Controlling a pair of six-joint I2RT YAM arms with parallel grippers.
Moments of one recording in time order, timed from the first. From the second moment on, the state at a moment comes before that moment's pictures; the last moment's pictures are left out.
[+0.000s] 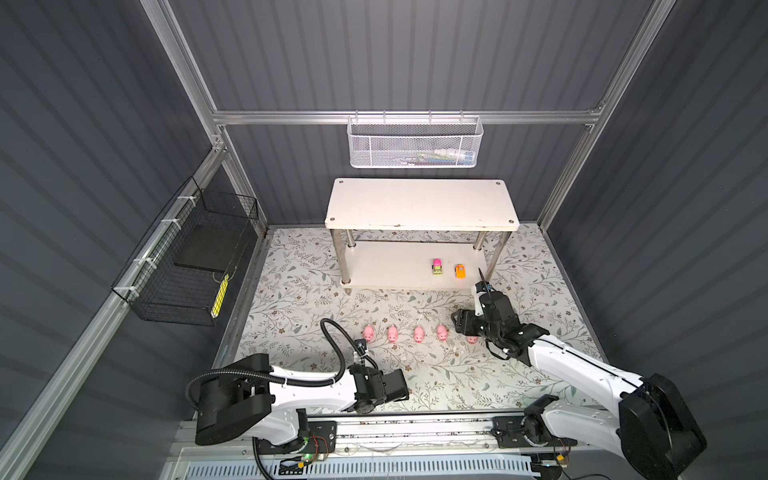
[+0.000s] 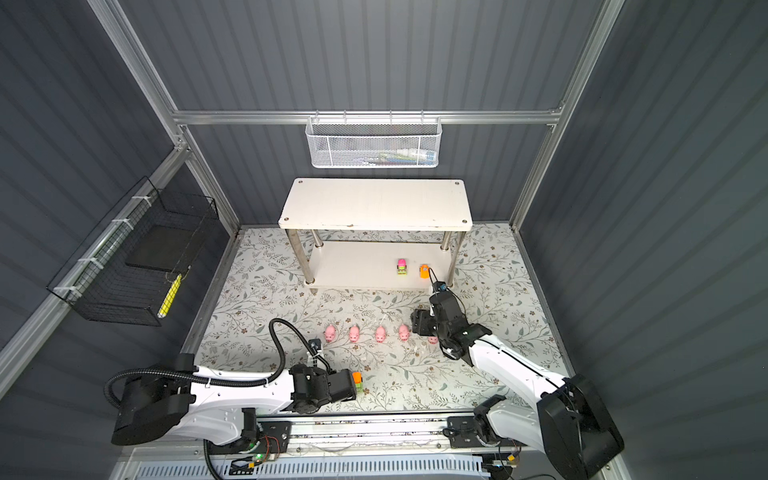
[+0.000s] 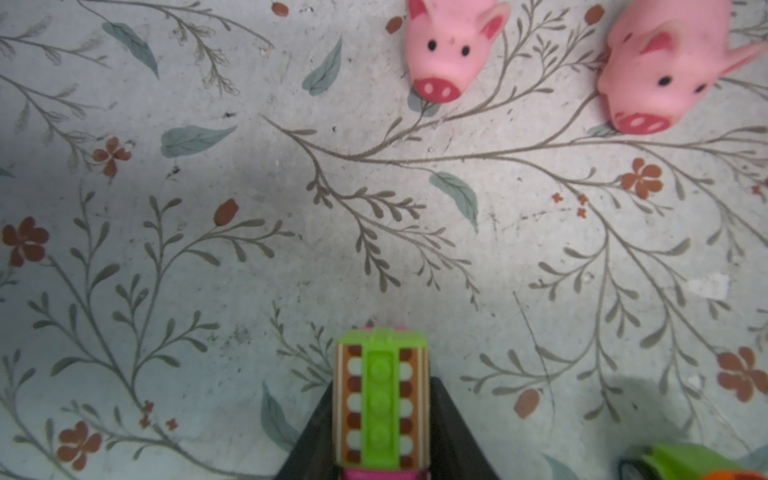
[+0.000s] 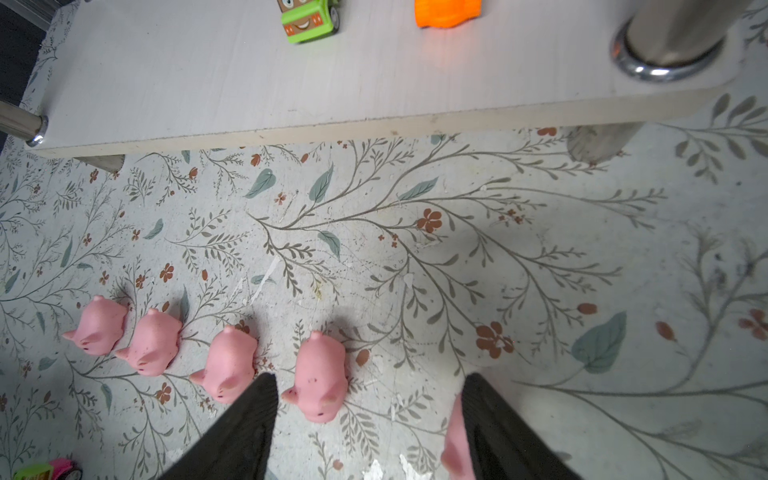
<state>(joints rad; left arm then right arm) -1.33 1.39 0.58 -0.66 -0.55 -1.37 0.49 1.16 0.54 -0.15 0.02 0.49</state>
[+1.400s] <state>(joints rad) -1.03 1.45 1.01 -0.62 -0.65 -0.78 0.44 1.00 0.54 -0.19 0.05 0.46</state>
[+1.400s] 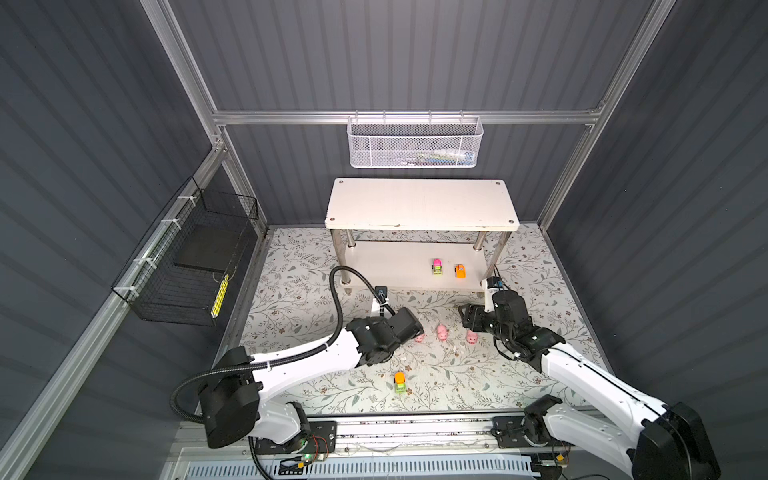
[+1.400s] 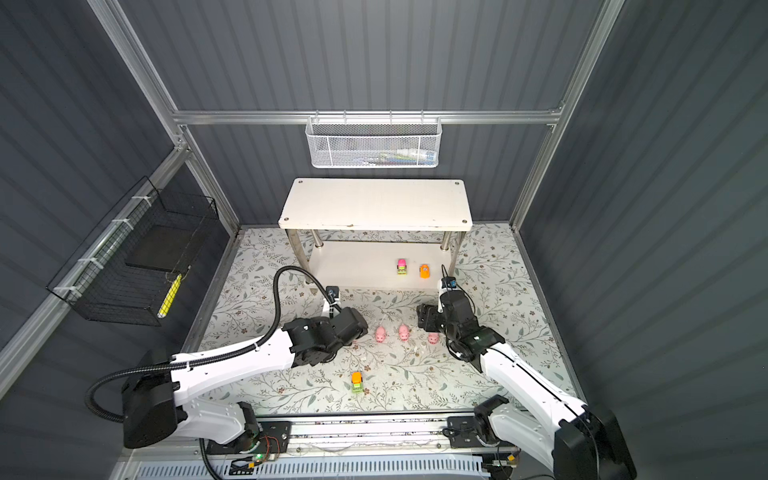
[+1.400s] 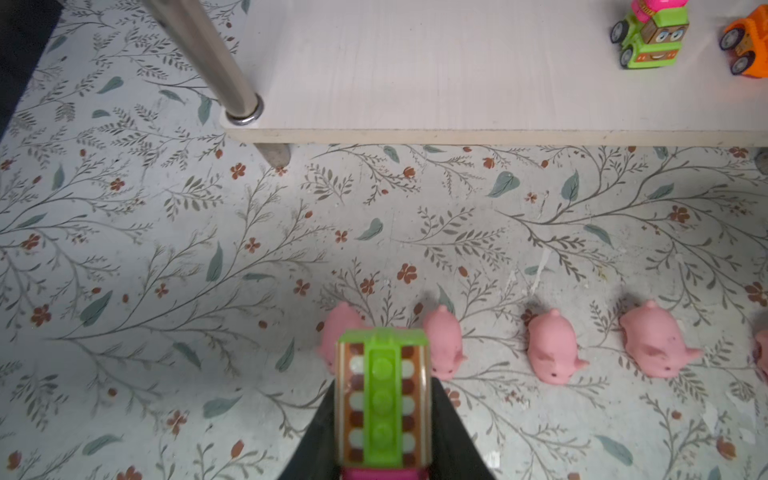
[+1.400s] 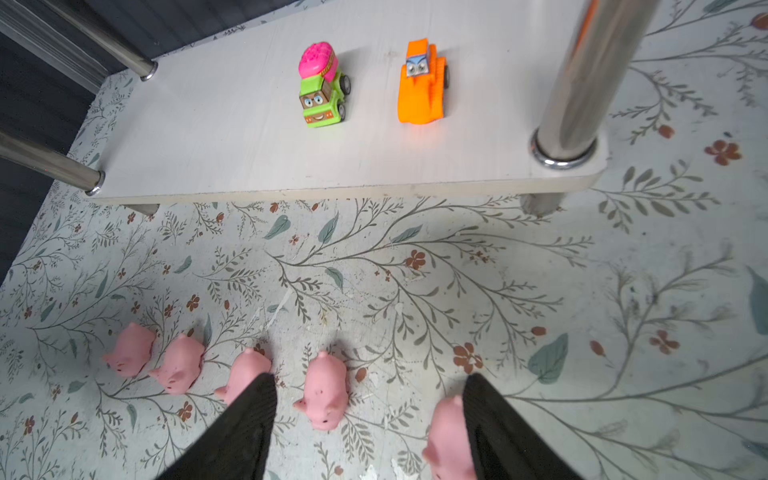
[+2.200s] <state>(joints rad) -0.81 1.92 1.38 -0.25 -0.44 -0.39 0.35 0.92 0.54 -0.26 0.09 0.44</state>
